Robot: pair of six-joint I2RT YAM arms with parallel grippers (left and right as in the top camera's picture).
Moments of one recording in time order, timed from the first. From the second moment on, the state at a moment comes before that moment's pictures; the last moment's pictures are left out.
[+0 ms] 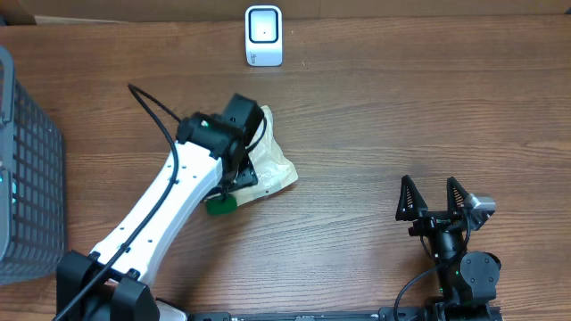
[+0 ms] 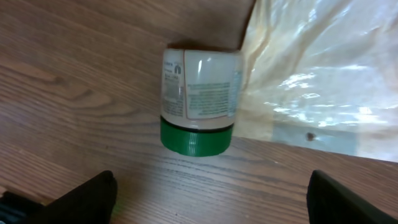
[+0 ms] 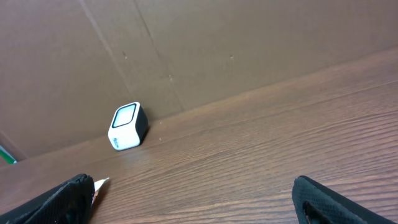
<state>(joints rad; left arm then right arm) -0.44 1.59 1.28 -1.25 -0.20 -0.82 0.05 0.01 0.02 -0.03 -0.05 0.36</state>
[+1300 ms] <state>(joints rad) -0.38 1.59 0.87 -0.78 -0.12 -0.78 0.05 0.01 0.02 -0.03 -0.05 0.36</state>
